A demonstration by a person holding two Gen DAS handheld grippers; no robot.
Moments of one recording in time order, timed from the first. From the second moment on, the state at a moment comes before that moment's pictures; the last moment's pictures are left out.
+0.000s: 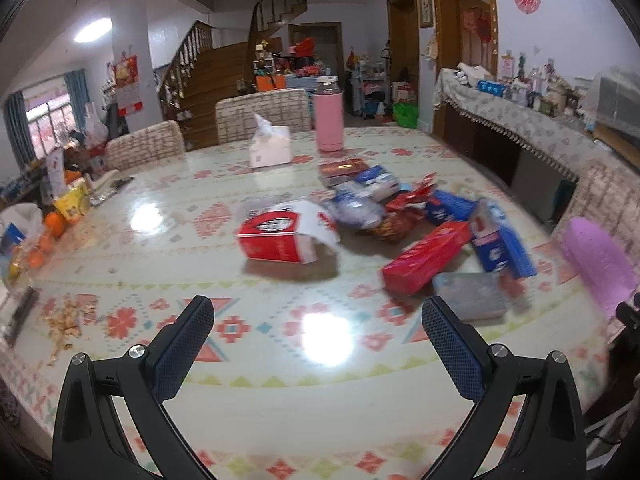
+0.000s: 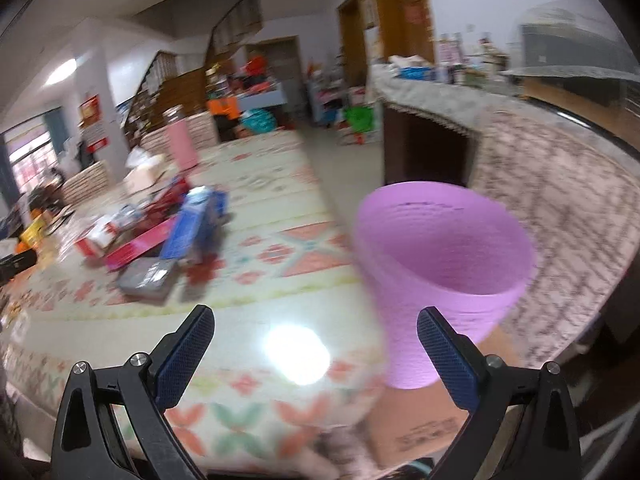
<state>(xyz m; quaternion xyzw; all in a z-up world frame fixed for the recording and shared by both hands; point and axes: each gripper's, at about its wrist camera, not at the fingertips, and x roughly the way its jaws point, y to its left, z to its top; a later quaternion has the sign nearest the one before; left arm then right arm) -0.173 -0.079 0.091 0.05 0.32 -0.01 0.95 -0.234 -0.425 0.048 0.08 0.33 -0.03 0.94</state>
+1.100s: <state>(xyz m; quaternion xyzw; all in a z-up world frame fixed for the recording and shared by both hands) -0.134 -0.012 0.058 0.05 0.38 0.06 0.92 -0.169 -0.341 0.030 0.11 0.39 0.03 0.92</state>
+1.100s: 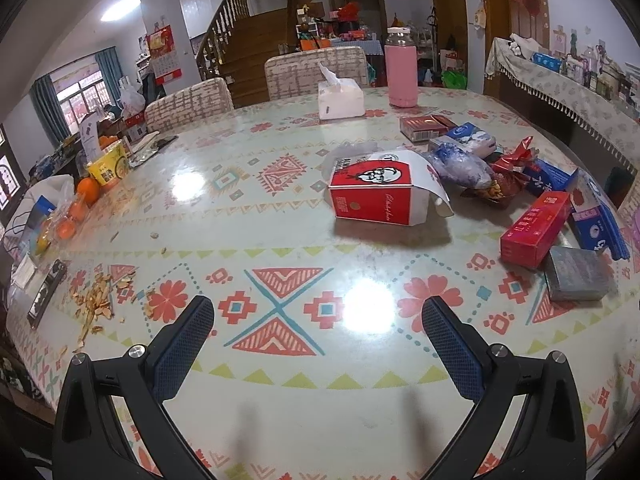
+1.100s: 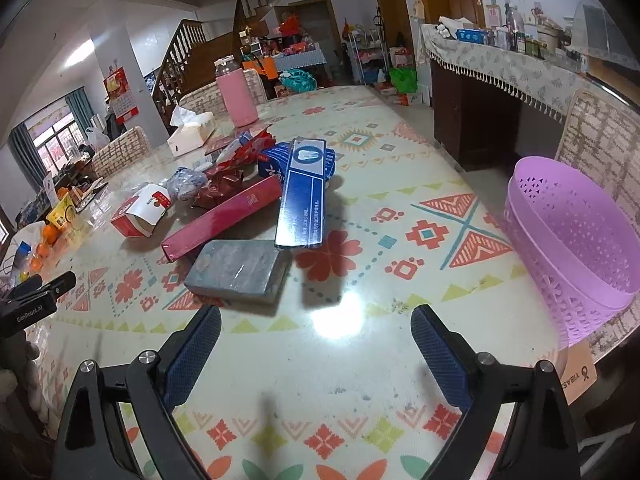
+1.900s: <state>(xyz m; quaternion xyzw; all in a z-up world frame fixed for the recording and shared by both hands) -0.020 -0.141 0.046 0.06 0.46 -0.22 0.86 -0.043 -0.345 0.025 0.11 0.42 0.05 0.90</state>
